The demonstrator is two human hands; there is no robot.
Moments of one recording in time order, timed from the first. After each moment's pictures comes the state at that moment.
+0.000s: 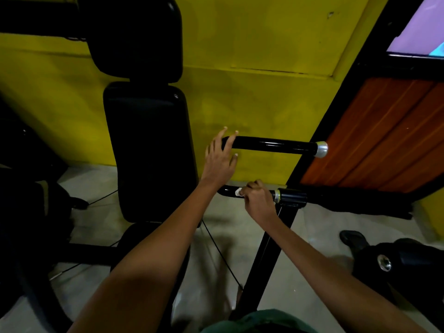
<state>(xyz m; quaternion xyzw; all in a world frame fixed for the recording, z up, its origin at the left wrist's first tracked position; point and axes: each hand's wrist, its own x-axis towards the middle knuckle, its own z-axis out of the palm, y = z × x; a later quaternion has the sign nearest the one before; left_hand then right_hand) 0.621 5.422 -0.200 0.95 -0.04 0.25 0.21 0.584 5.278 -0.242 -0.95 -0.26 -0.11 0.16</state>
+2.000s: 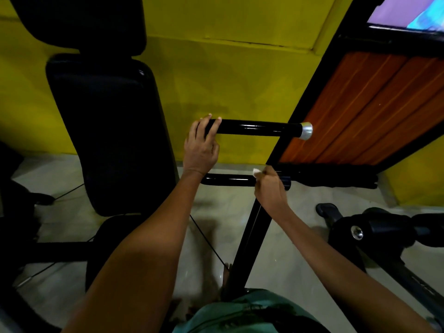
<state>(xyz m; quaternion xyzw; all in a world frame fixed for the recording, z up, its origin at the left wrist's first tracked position) 0.647 5.423 -0.229 0.91 -0.09 0.36 0.17 0.594 5.223 -0.247 -0.98 -0.08 -0.05 0.15</state>
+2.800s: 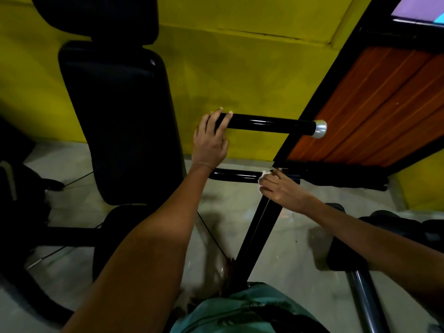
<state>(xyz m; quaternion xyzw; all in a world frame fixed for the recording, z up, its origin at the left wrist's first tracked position) 0.648 5.424 -0.233 0.91 -0.09 0.35 0.17 0.618 5.167 -0.261 -0.79 -0.56 -0.18 -0.14</state>
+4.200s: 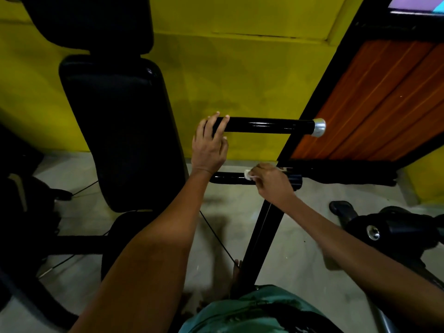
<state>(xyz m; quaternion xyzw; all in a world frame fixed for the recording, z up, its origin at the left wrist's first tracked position) 0.647 5.422 -0.233 0.90 -0.10 0.37 0.20 0.607 5.226 -0.240 -0.95 -0.24 -0.04 0.17</state>
